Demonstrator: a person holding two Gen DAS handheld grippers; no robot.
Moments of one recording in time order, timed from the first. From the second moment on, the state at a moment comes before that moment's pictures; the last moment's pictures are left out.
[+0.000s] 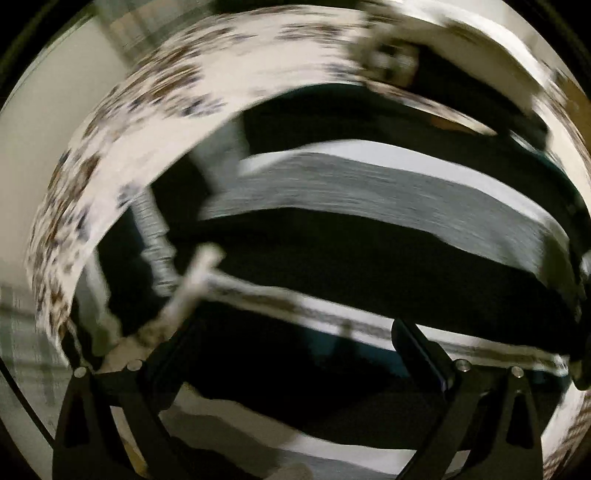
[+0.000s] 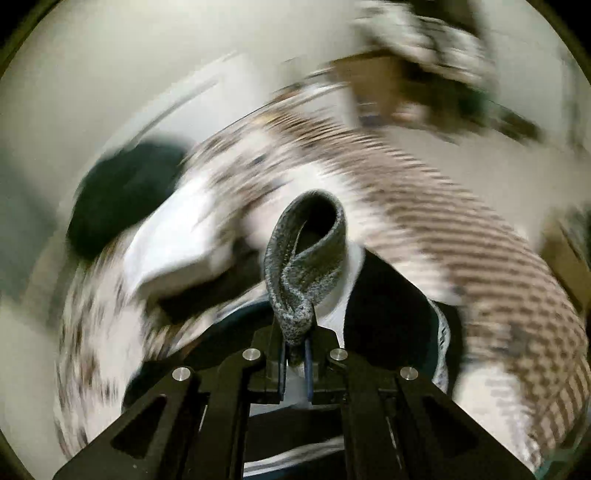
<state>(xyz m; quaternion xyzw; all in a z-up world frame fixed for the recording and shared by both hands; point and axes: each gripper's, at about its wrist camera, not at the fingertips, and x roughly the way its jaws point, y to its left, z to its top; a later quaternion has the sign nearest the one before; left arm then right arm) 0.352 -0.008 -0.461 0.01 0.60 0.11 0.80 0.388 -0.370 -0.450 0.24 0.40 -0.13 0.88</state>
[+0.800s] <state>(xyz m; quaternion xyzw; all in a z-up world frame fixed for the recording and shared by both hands) 0.232 0.248 -0.486 -0.26 0.58 0.29 0.71 0.447 -0.120 -0.565 0.22 0.58 0.09 0.78</state>
